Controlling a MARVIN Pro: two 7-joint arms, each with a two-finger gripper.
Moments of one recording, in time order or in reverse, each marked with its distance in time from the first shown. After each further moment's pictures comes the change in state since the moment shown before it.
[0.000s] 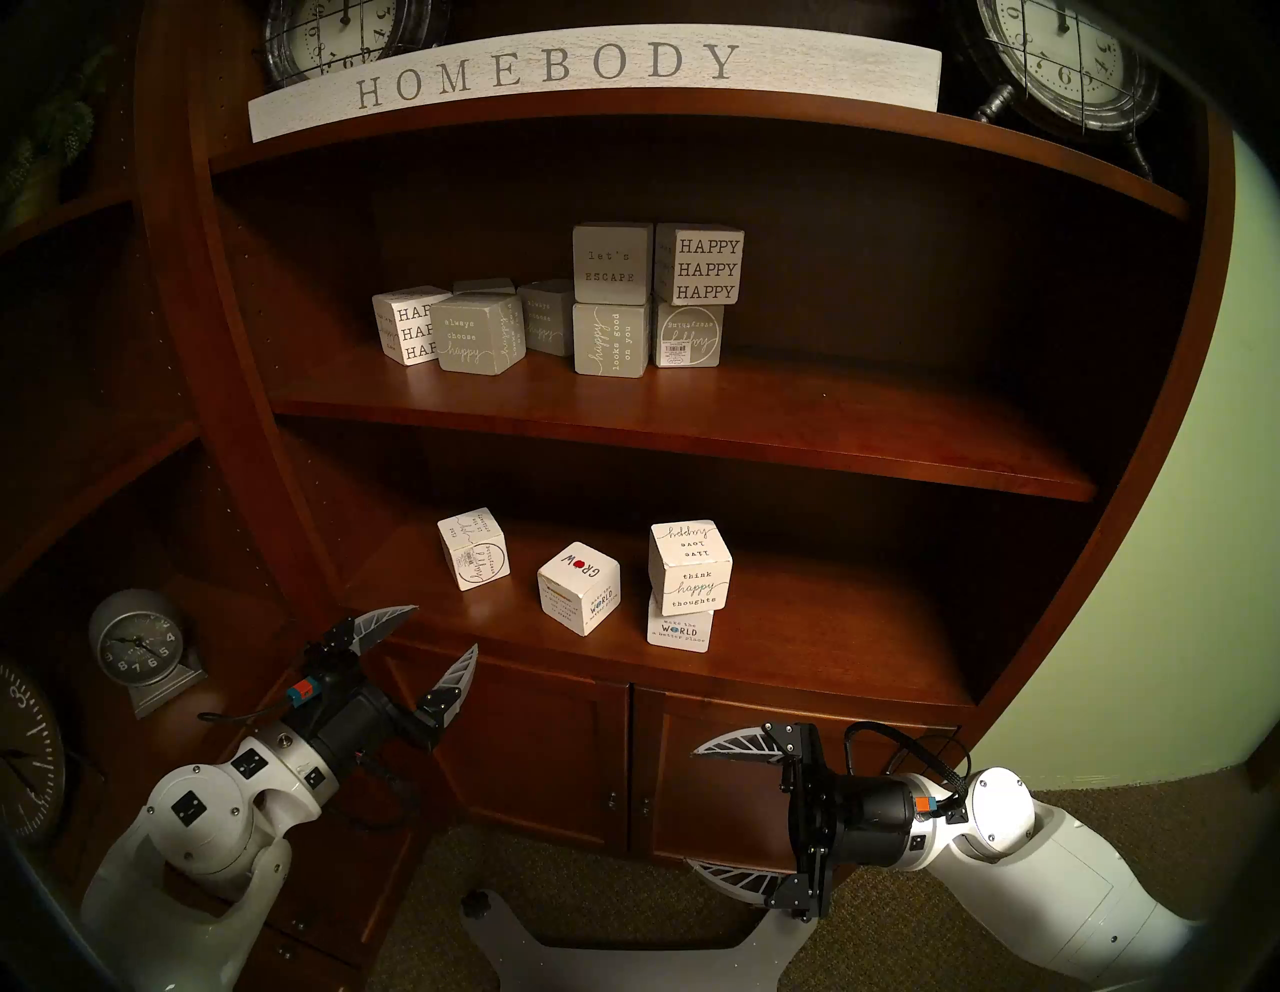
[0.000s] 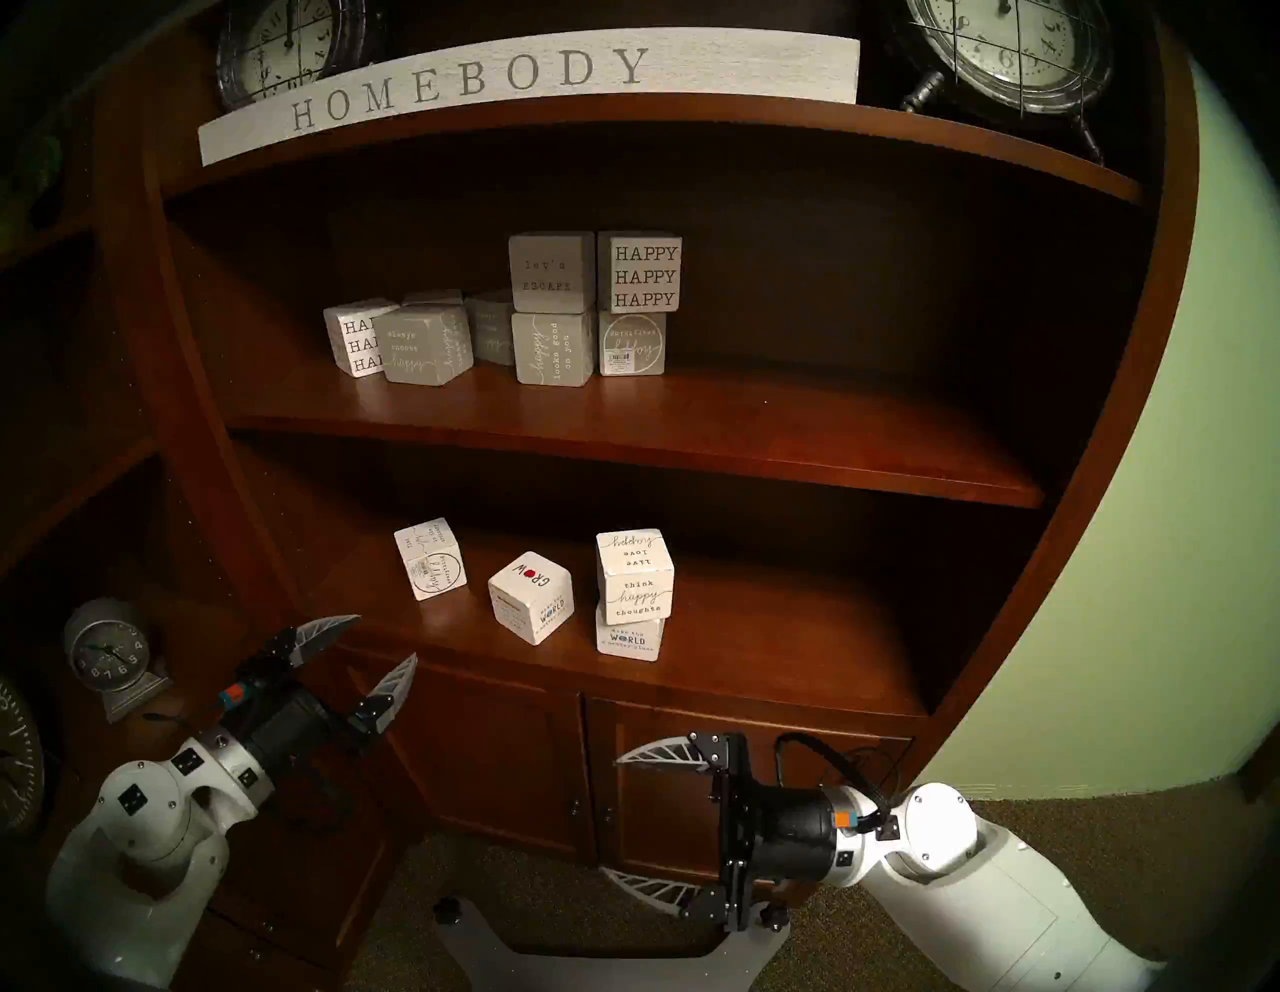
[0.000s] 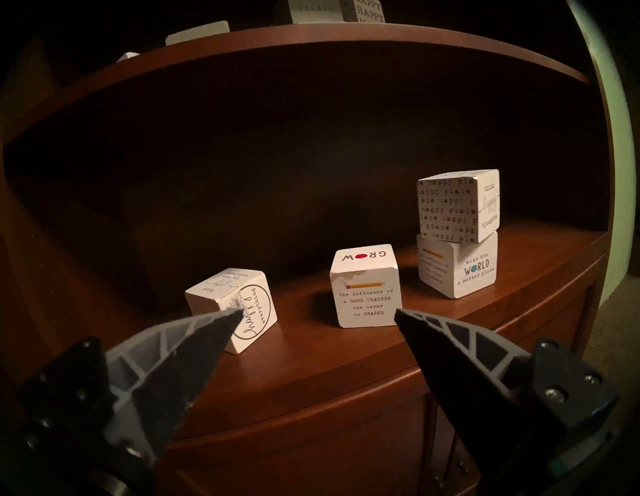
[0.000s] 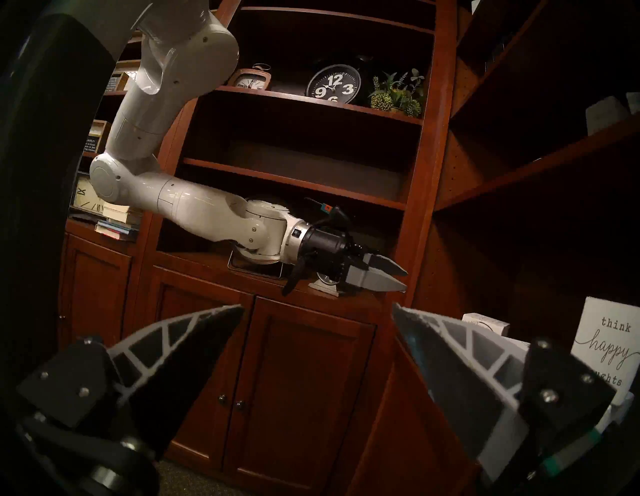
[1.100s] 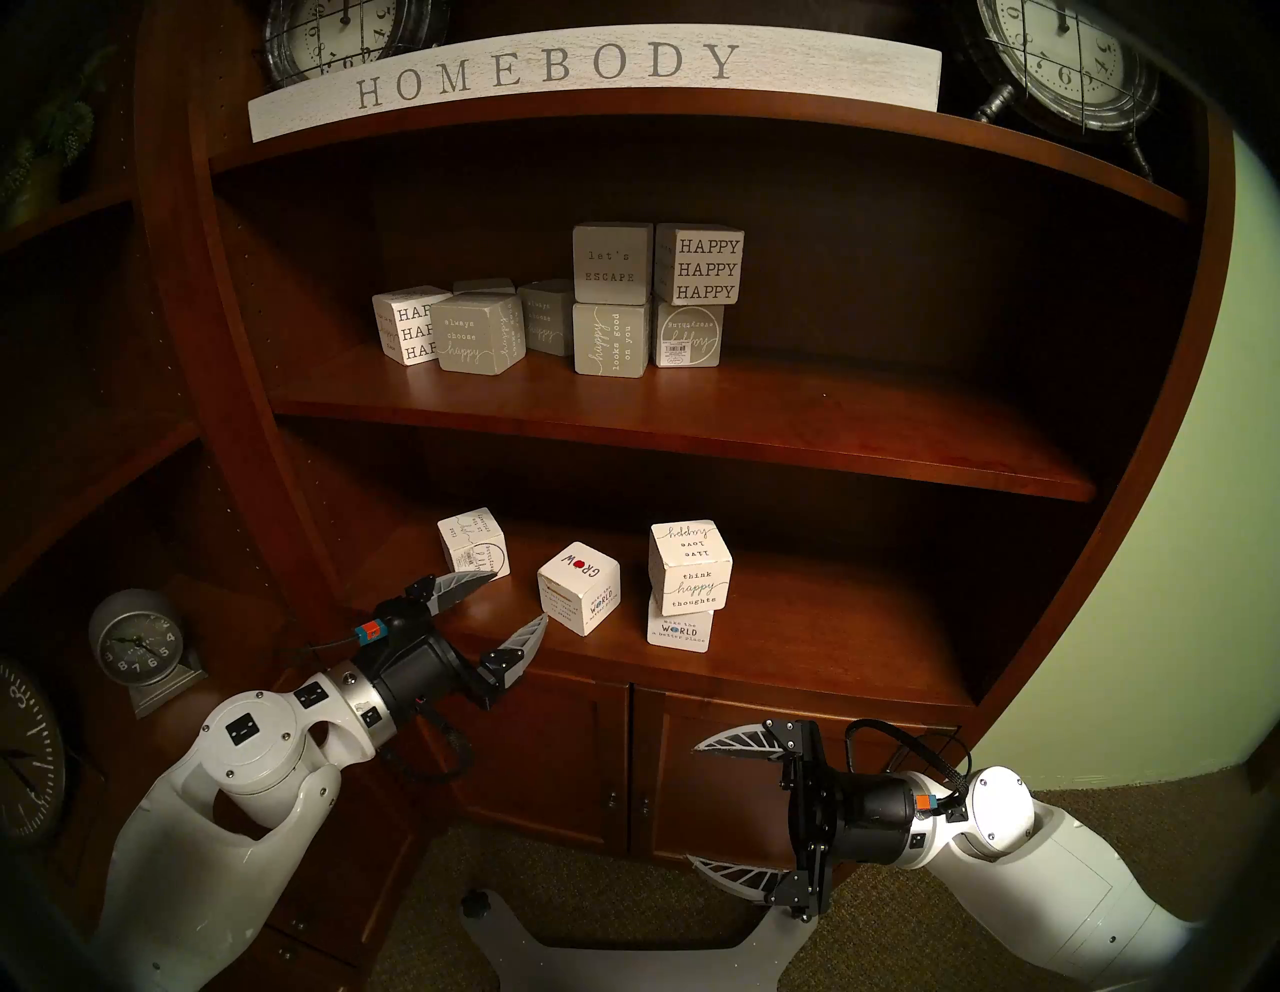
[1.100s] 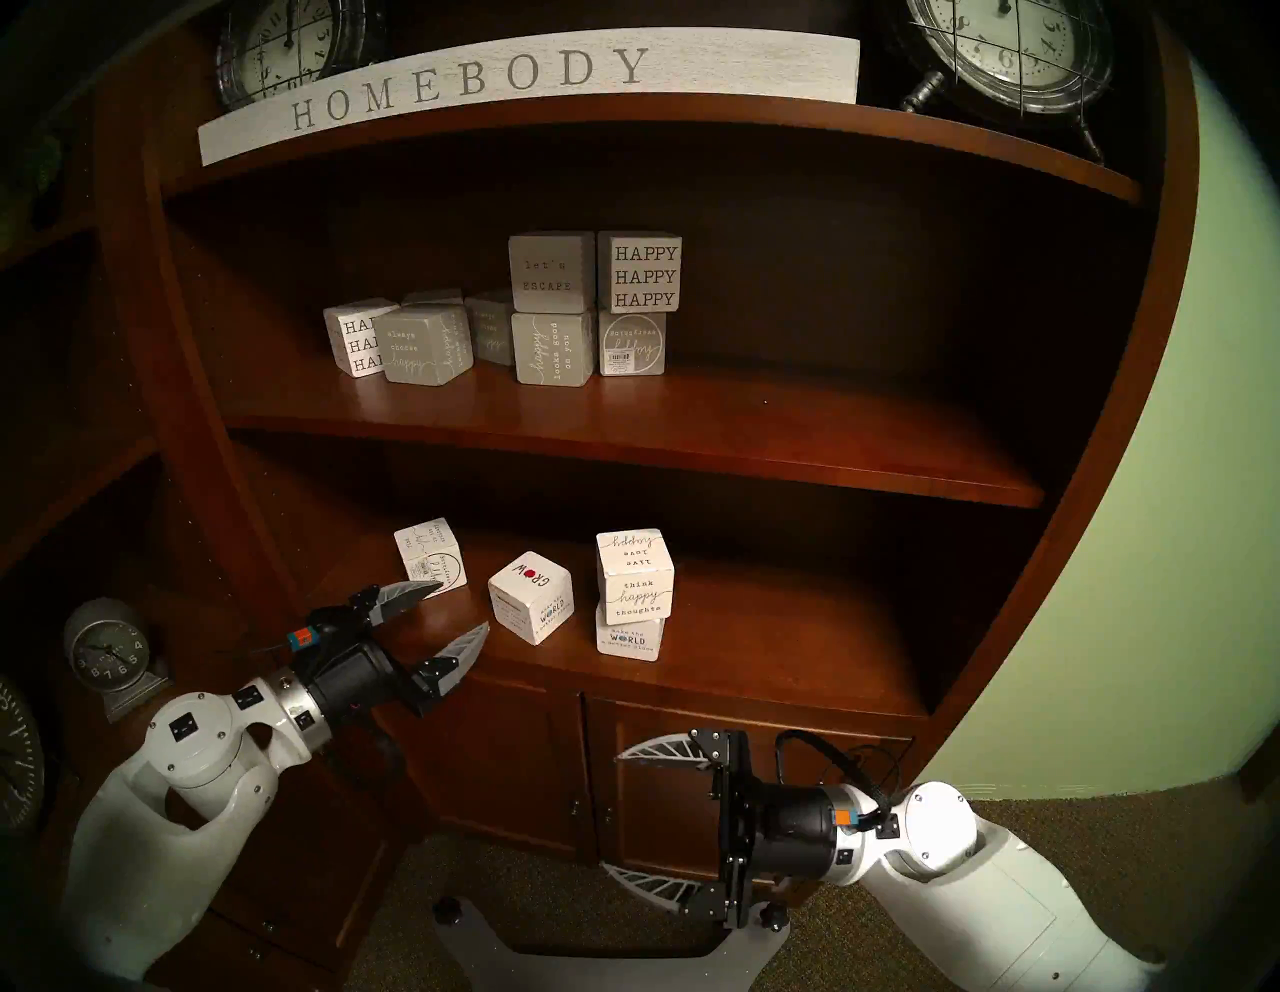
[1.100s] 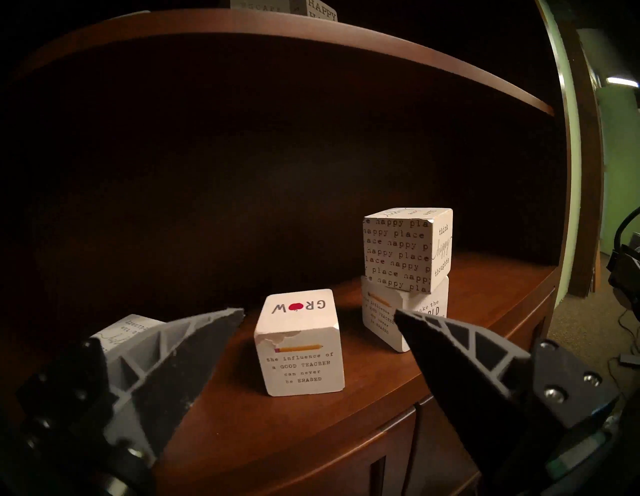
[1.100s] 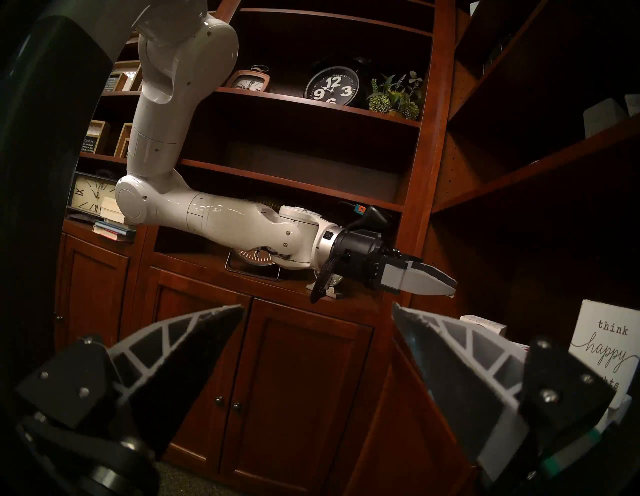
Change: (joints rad) left arm -0.288 0.060 0.187 0.102 -0.104 0.081 -0.145; right arm 0.000 -0.008 0.008 0.001 0.001 0.001 0.005
